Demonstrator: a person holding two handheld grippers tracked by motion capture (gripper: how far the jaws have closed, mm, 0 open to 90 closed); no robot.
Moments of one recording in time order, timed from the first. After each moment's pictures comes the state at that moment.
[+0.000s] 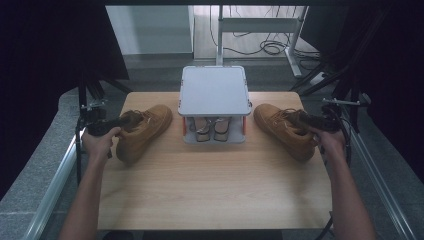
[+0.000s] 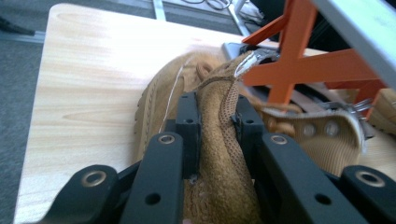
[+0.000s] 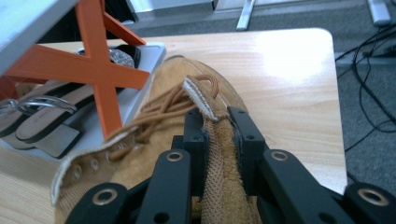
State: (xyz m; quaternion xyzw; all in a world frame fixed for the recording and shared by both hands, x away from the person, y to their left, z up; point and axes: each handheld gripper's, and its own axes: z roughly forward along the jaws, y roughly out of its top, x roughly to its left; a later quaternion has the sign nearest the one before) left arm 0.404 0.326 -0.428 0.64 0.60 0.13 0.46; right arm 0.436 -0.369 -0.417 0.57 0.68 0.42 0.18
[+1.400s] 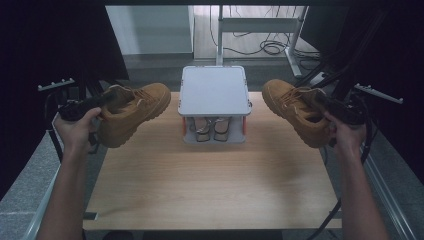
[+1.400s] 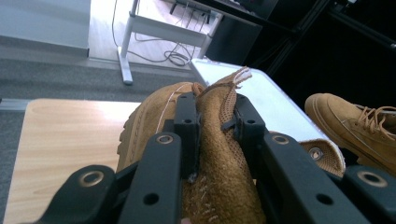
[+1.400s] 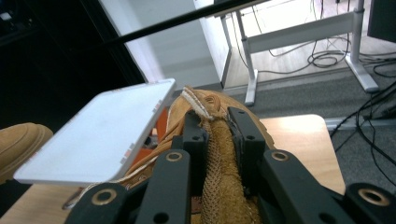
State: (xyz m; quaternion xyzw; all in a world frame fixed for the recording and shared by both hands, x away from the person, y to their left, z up) left arm 0.363 0.325 -0.311 0.61 0.54 0.16 0.56; right arm 0.377 -0.361 -0.320 0.56 0.58 0.54 0.24
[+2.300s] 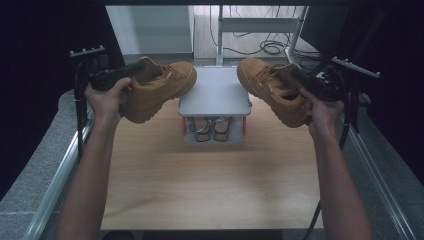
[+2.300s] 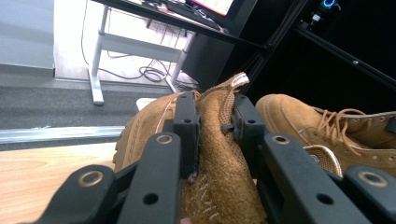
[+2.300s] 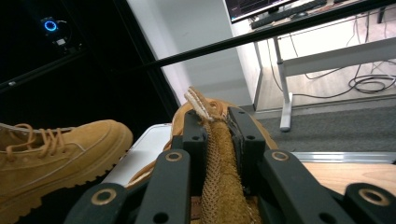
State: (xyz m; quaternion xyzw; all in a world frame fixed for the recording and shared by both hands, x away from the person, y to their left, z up) left arm 0.413 0.248 -0.264 0.61 0.51 0.15 0.59; right arm 0.402 -0.287 -0.272 0.52 0.57 0.59 0.22
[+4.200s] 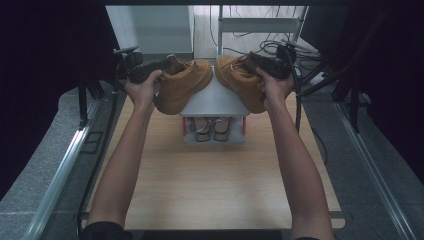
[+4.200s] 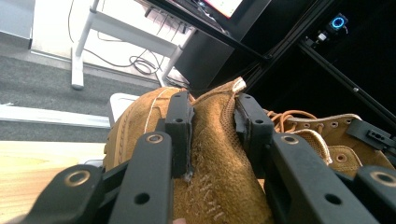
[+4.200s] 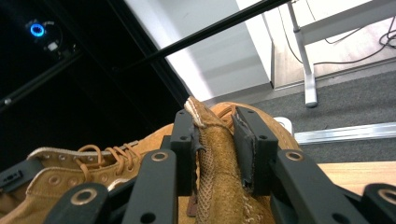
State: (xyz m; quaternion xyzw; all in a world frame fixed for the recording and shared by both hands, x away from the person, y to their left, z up) left arm 0.487 0.199 -0.308 0.56 0.55 0.09 0.61; right arm 0.497 -0.197 -0.285 0.56 0.56 0.58 0.16
